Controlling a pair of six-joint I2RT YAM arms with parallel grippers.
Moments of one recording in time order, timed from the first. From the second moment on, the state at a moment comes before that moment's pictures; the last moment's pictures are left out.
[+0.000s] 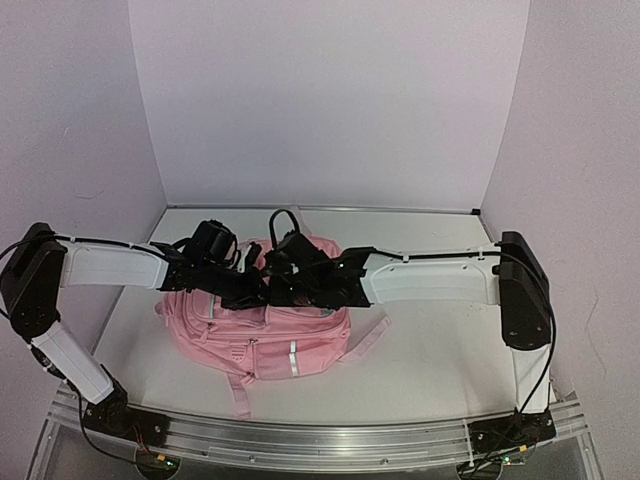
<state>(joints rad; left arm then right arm) -0.68 1.57 0.90 -0.11 0.45 -0.71 1.14 2.08 1.67 -0.36 0.37 0.81</state>
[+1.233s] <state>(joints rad) -0.53 1.17 0.86 -0.45 0.22 -0.71 1.15 2.00 1.57 -0.24 0.35 0.78</state>
